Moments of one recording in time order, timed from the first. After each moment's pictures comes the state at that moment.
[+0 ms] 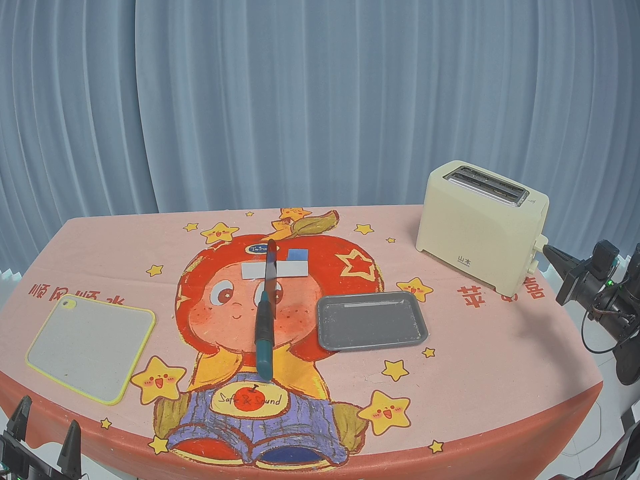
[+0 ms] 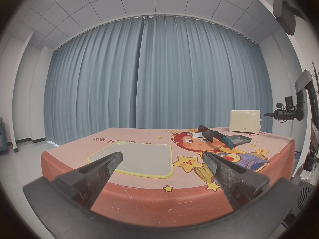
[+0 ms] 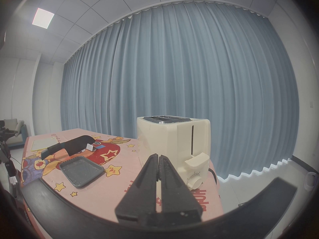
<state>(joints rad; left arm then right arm) 0.01 0.02 -0.02 0.00 0.01 -0.01 -0.10 1.76 -0.24 -1.46 0.41 0.02</state>
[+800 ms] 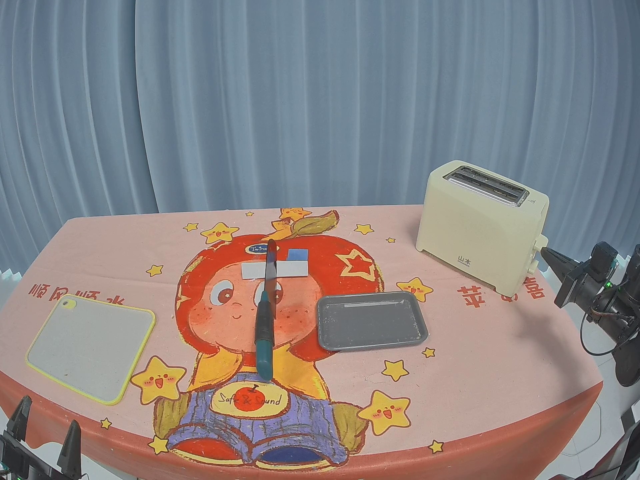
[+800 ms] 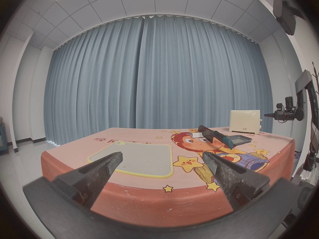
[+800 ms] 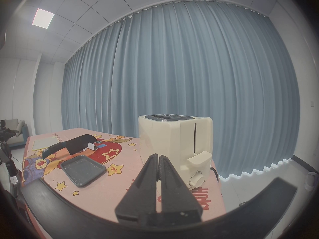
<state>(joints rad) 0.01 0.02 -0.02 0.00 0.01 -0.01 -0.09 1.76 -0.23 -1.46 0.41 0.02</state>
